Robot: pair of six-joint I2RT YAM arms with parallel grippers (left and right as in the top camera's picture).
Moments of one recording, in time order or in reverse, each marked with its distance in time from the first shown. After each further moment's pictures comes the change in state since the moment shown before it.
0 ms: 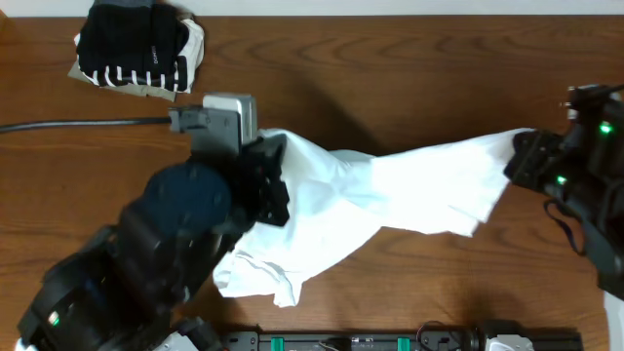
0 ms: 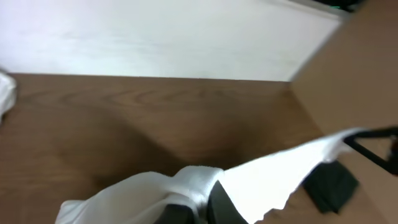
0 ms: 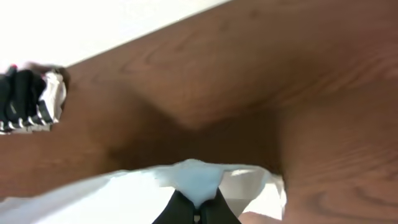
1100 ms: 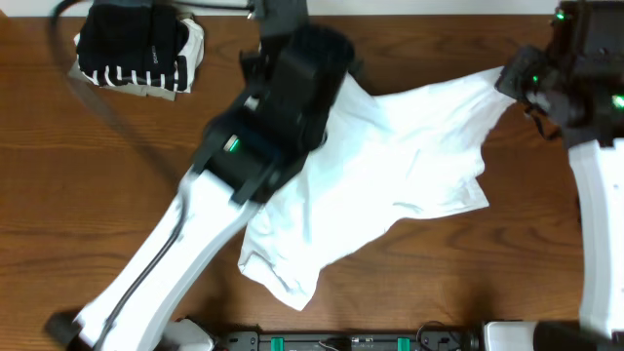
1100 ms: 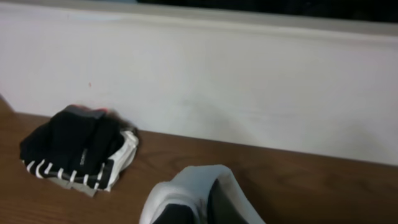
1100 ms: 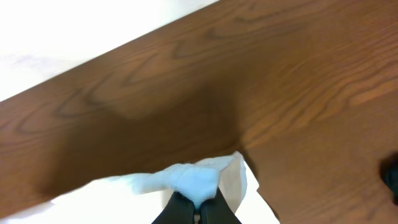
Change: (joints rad) left arm 0.167 0.515 0.169 0.299 -0.479 0.145; right arm 0.000 0.463 0.205 0.128 0.205 0.045
